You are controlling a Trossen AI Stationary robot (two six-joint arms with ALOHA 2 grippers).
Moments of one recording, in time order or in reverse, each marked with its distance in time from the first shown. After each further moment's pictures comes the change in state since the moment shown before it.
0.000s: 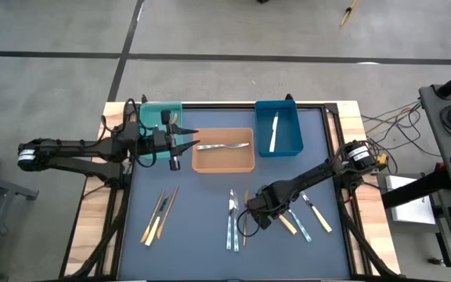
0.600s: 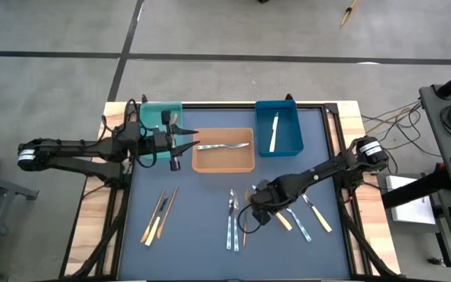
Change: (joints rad) left arm 0.000 0.000 -0.003 -0.012 0.000 0.026; right arm -0.001 -0.134 0.004 -0.001 0.068 -0.015
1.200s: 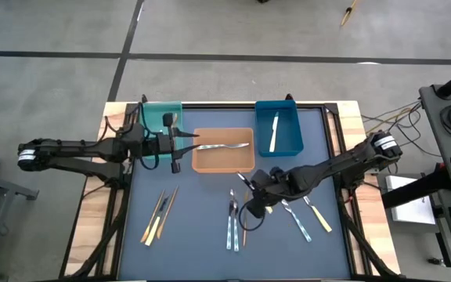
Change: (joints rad) left arm 0.002 -0.001 -0.012 -0.079 0.002 0.082; right arm 0.000 -0.150 0.000 0.207 0.338 -0.263
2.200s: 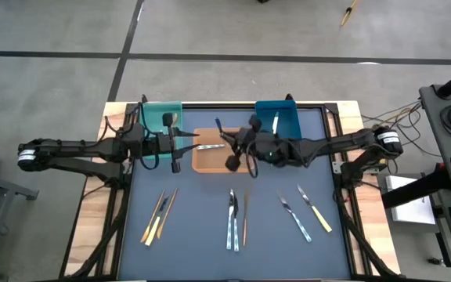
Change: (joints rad) left arm 0.003 0.000 0.000 0.003 -0.007 0.014; right arm -0.297 -0.045 0.001 0.863 0.252 -0.915
